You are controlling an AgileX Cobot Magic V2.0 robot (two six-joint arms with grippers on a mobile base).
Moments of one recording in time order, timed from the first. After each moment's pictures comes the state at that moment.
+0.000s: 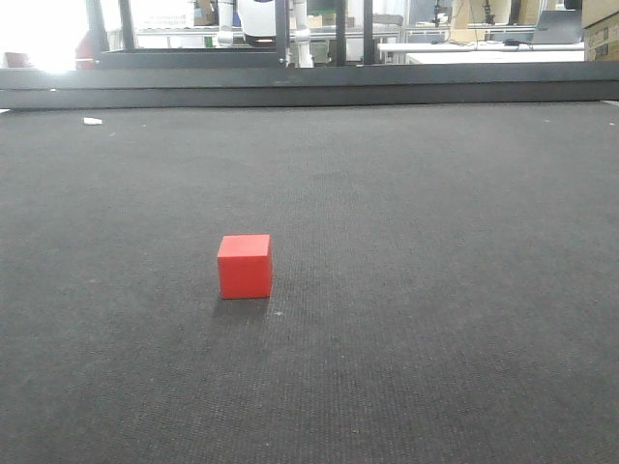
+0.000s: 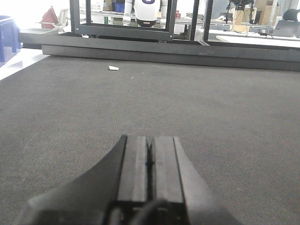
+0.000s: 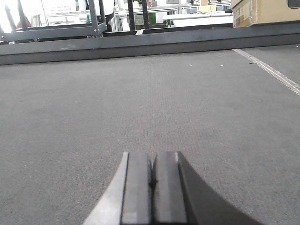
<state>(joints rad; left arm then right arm) -0.09 -0.01 0.03 0.00 0.01 -0.04 -0.04 -0.01 0.03 0.11 0.08 0.03</state>
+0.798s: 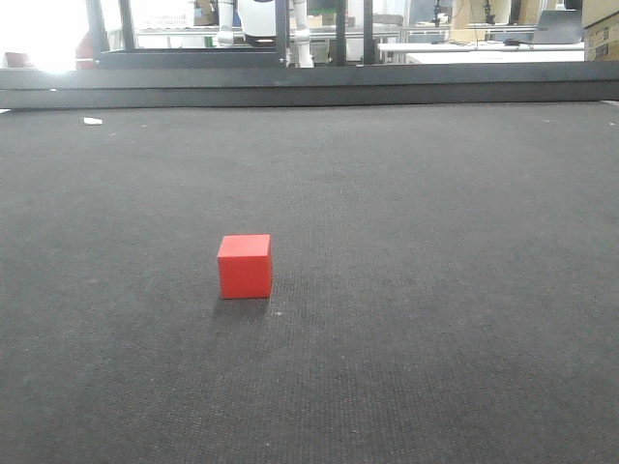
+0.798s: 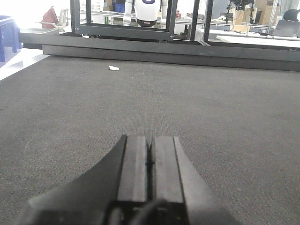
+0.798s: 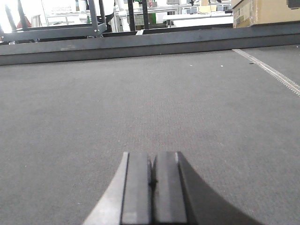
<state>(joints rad) -0.09 -0.01 0.03 0.00 0.01 -0.04 -0.04 -0.01 0.03 0.11 0.07 0.03</state>
